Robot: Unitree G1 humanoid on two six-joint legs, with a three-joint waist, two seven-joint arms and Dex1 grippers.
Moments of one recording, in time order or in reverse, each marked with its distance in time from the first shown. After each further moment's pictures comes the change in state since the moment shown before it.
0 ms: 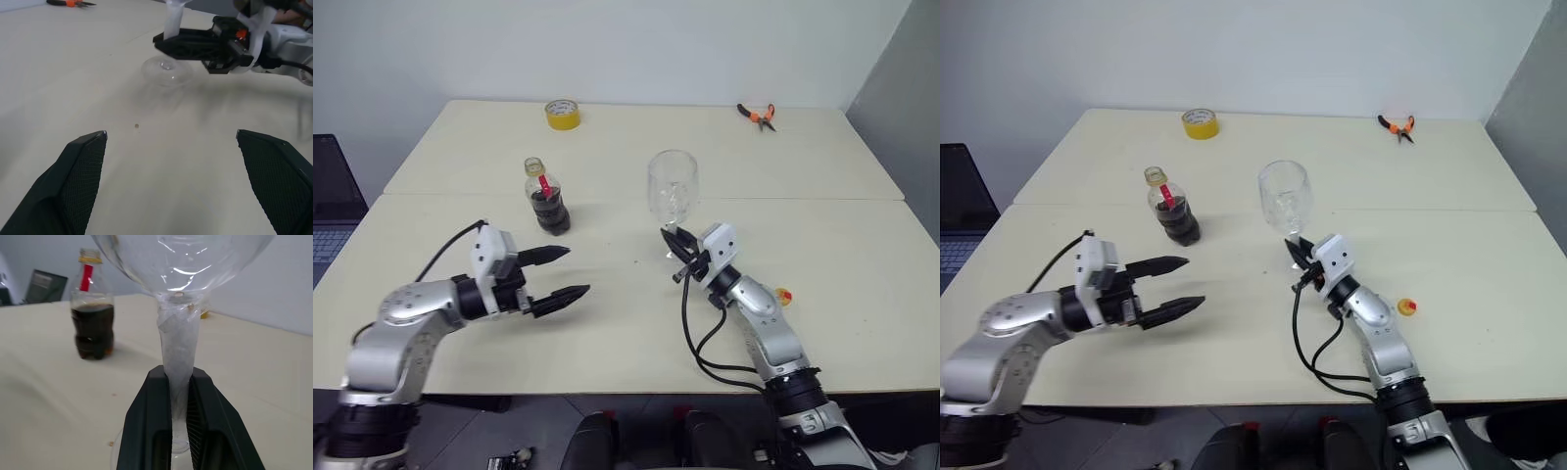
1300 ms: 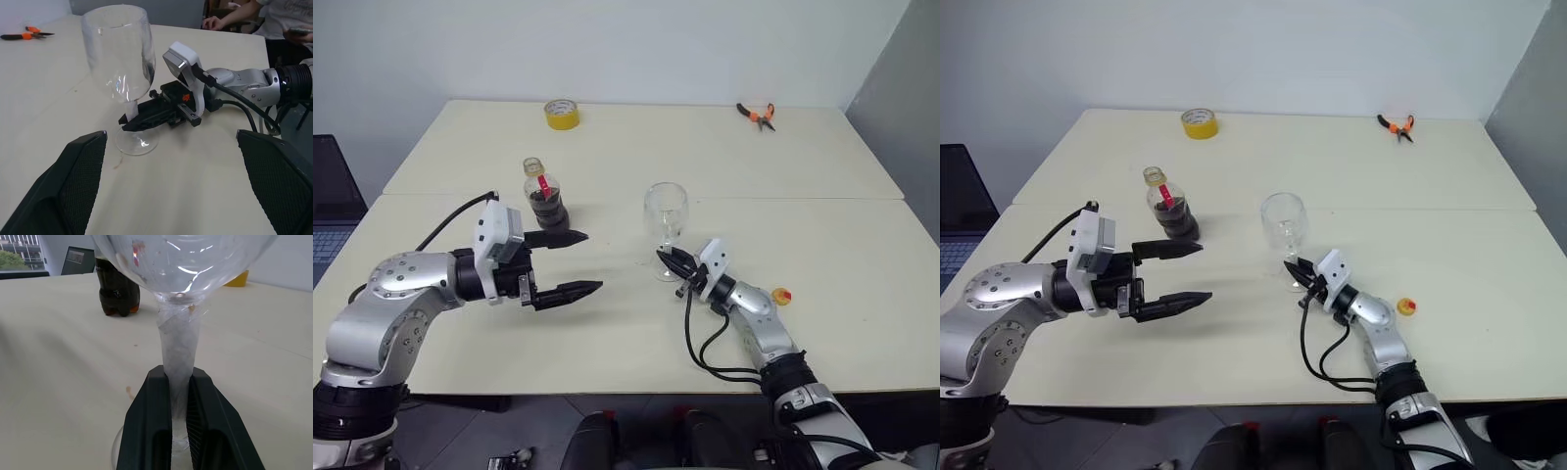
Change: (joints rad) left arm -0.141 0.027 -0.076 -0.076 -0.027 0.042 -0.017; right arm -0.089 -0.032 -0.045 0.337 -0.006 -0.167 0.160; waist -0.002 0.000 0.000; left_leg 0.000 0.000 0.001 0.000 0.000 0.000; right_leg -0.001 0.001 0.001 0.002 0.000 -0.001
